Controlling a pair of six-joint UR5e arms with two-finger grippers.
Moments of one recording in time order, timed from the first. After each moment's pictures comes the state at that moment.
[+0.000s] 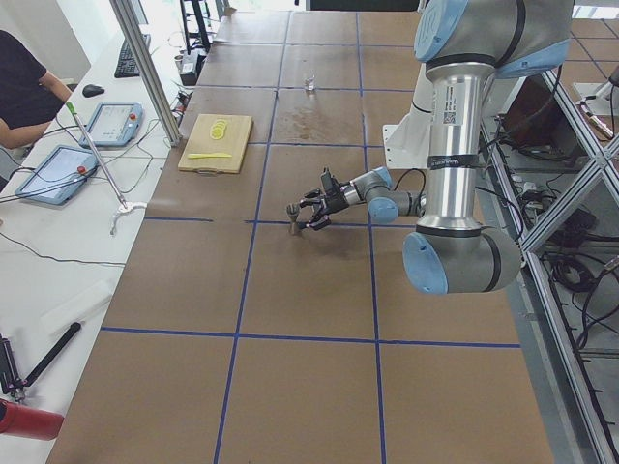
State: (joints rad) left arm -0.21 -1.58 -1.76 -1.95 -0.54 -1.73; right arm 1.46 -1.59 1.92 -1.57 2.40 0.41
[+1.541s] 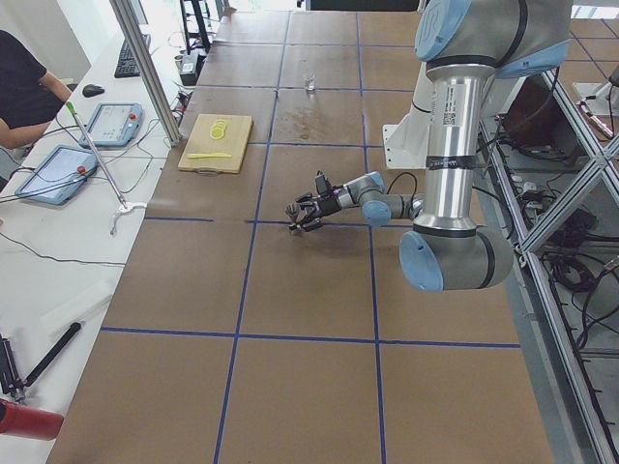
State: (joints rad) left arm -0.24 -1.62 -1.69 -1.95 -0.51 -1.74; right arm 1.42 -1.61 1.98 -1.57 2.40 0.49
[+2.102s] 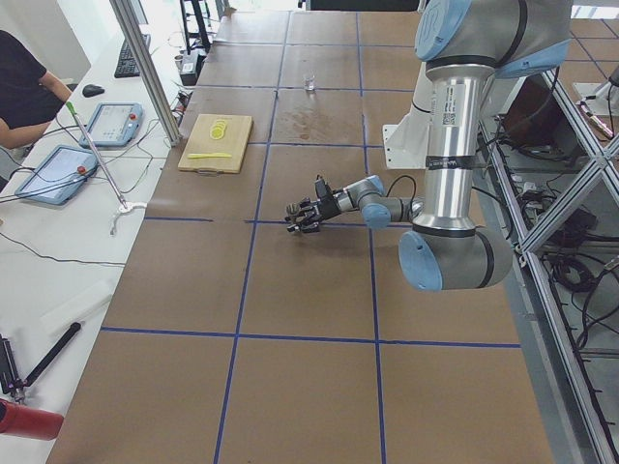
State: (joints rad) left arm -0.24 -1.62 -1.68 -1.95 -0.51 -1.77; right arm 1.42 -1.62 1.98 -1.57 2.40 0.49
